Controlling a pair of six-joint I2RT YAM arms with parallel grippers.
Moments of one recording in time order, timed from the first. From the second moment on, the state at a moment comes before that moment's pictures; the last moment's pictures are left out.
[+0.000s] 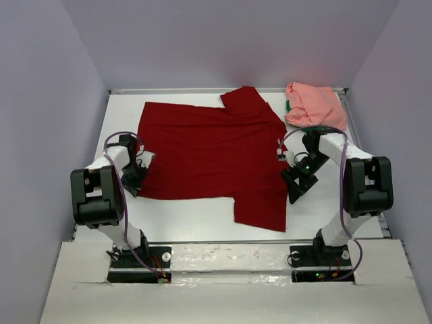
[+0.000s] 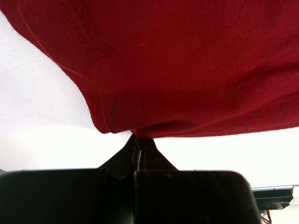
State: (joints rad) left arm 0.11 1.61 0.93 -0.84 -0.02 0.42; right arm 0.05 1.69 1.12 -1.25 -0.46 -0.71
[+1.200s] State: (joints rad) left arm 0.04 1.62 0.96 -0.82 -0.02 0.37; right arm 0.14 1.80 1.13 -1.13 -0.45 -0.69
